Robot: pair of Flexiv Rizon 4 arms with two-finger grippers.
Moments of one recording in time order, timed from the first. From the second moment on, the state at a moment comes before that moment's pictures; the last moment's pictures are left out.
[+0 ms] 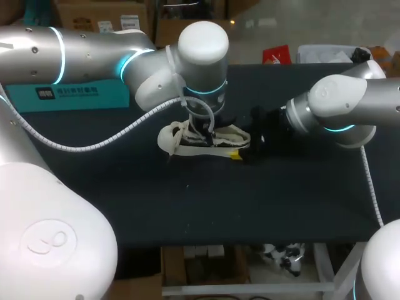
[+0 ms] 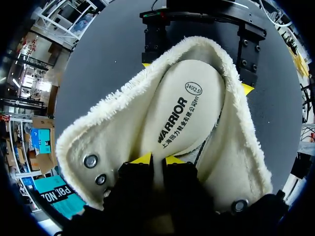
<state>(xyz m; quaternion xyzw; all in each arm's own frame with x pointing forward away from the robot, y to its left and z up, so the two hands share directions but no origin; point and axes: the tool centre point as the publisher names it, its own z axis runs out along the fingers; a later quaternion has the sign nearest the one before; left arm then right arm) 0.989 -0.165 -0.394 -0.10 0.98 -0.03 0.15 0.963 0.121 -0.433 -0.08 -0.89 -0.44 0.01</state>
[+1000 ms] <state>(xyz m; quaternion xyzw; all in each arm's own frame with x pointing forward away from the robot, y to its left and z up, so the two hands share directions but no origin) 0.957 -0.188 -0.337 -0.05 0.98 -0.18 0.06 0.958 0.121 -0.432 -0.07 -0.89 -0.44 0.02</state>
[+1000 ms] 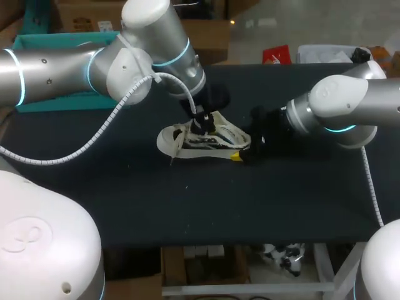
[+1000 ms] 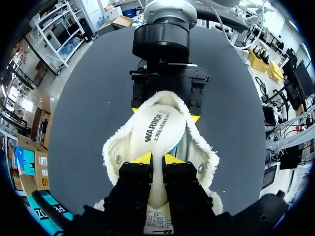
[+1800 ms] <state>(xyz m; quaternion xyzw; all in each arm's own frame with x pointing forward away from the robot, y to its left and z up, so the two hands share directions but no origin) 0.920 -0.201 -0.258 0.05 0.94 -0.34 -0.03 0.958 0.122 -0.433 -0.07 -0.89 -0.44 0.02</state>
